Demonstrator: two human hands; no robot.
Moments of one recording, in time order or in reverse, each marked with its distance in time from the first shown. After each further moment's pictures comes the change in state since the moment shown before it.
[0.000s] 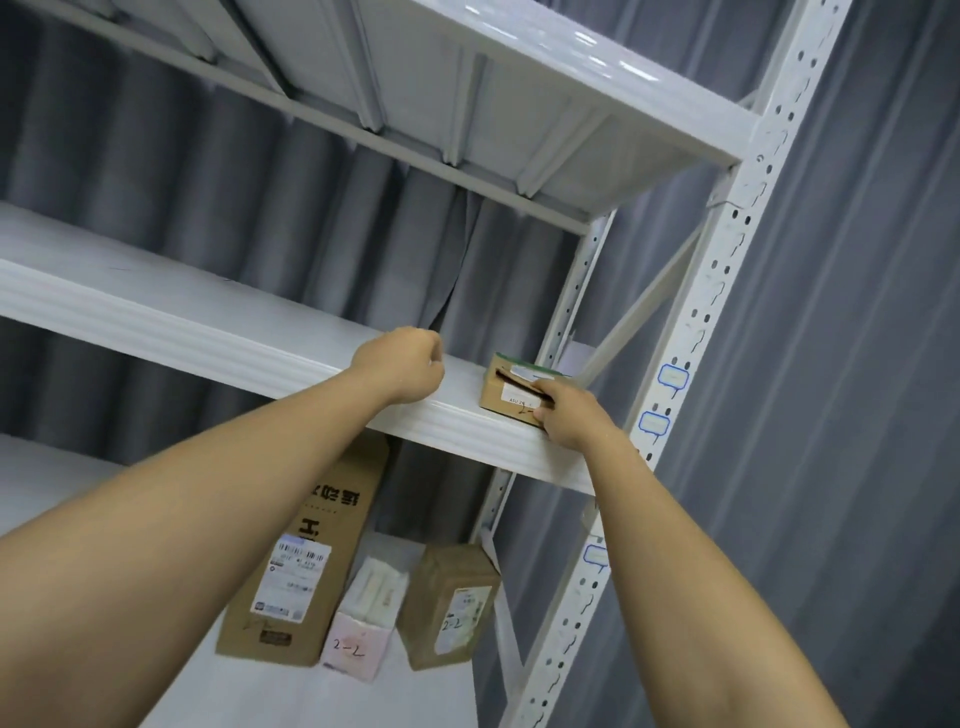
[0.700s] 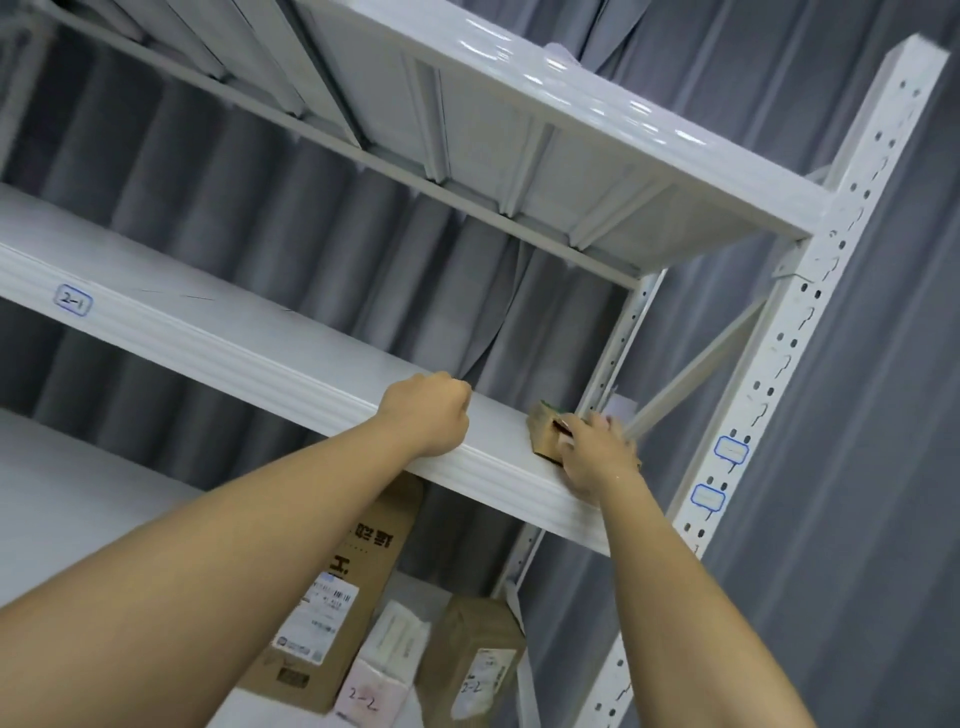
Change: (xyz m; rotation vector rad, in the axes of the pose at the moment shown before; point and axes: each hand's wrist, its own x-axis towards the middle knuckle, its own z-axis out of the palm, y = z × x) left_hand -0.009 -0.019 -0.009 0.193 0.069 0.053; right_hand 0.033 -0.023 0.009 -0.188 0.062 0.014
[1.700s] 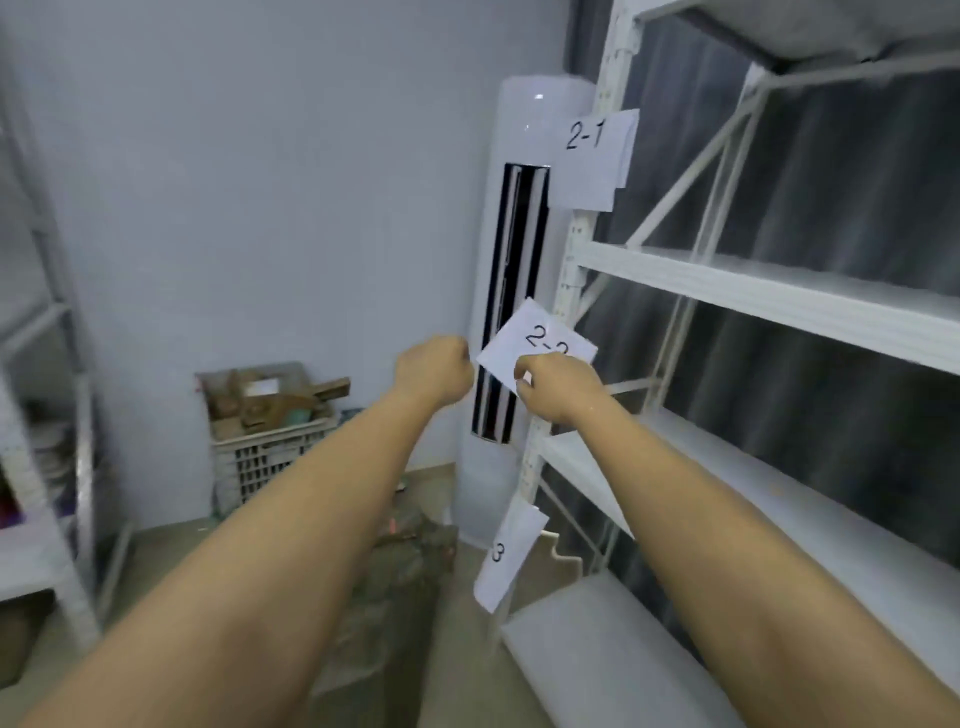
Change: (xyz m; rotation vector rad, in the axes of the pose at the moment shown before) left_hand -0.425 -0.663 -0.369 0.447 0.053 -0.971; right_hand -0.245 -0.946 -0.042 0.468 -0.118 -1.144
